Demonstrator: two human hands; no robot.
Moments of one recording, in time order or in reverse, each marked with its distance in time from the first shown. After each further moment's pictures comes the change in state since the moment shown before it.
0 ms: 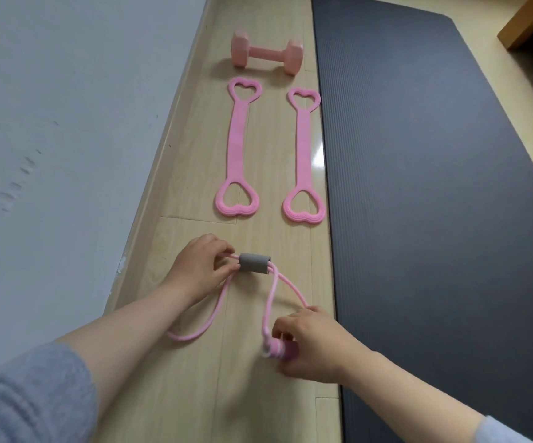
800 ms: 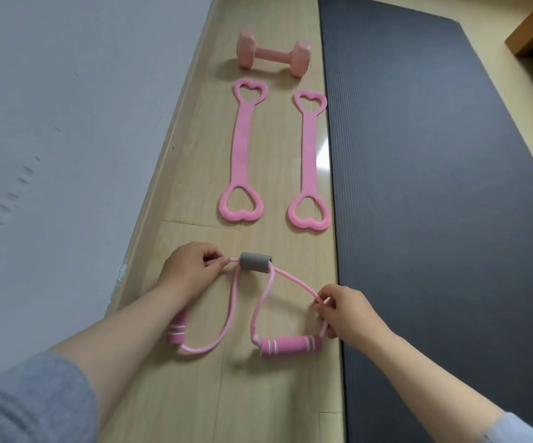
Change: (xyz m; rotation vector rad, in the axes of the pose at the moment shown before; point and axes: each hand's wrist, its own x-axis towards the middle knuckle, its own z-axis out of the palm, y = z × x) left_hand 0.004 -0.005 -0.010 -0.152 -0.013 -0.301; right_hand 0.017 0.047 -0.021 0.474 0.164 0.589
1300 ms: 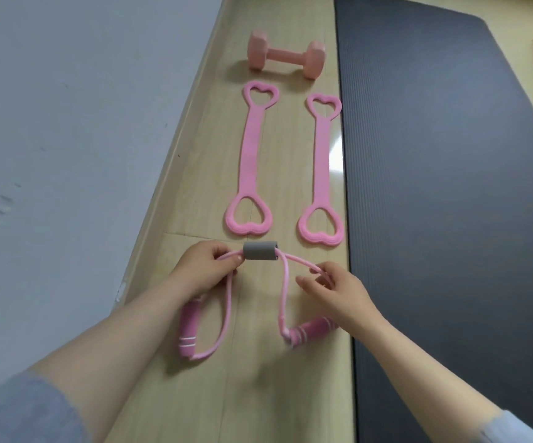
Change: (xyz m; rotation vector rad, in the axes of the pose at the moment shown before) left_hand 0.032 0.013 -0.007 -0.275 -0.178 -0.151; right_hand 0.039 -0.038 -0.008 0.211 0.083 -0.084
